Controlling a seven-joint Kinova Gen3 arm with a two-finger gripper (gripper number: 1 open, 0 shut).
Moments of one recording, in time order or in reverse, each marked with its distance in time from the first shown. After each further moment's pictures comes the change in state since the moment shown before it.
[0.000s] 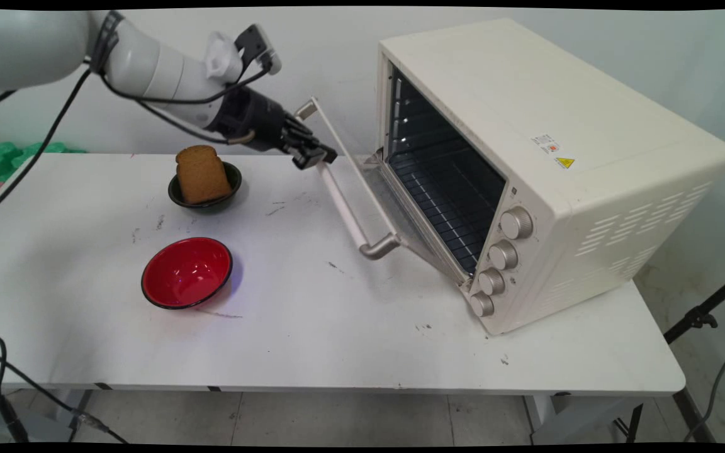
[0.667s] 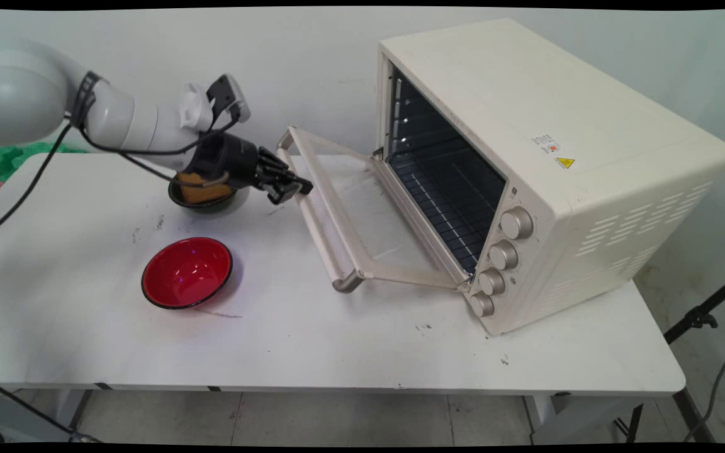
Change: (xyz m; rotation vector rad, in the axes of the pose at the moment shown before) arm -0.076 0.000 0.006 -0.001 0.010 -0.023
